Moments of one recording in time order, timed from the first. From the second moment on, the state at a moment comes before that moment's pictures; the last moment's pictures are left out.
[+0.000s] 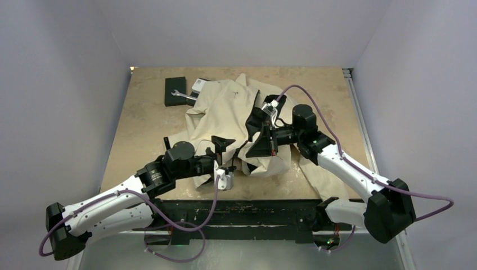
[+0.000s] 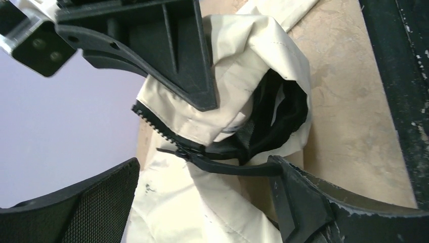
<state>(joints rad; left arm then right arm) -0.97 0.81 0.68 -0.12 0.28 0.91 0.52 1.20 0.81 0.10 -1.12 0.56</state>
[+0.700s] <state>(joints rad) -1.06 0.87 0.66 -0.06 -0.11 0.79 0.52 1.20 0.76 0.24 -1.12 0.68</state>
